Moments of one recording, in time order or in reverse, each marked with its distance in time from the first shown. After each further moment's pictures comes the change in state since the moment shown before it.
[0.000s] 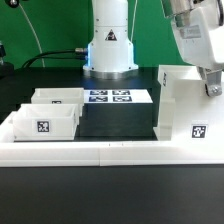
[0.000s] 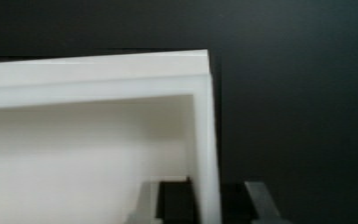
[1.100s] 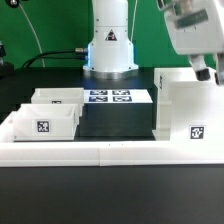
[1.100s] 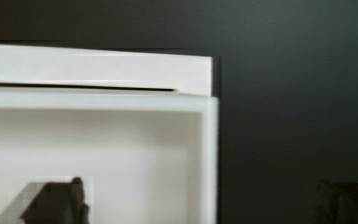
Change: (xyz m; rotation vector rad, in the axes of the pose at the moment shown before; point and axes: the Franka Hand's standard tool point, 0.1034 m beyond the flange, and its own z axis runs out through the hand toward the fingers) arm -0.002 0.008 -0.025 0.011 -0.018 -0.188
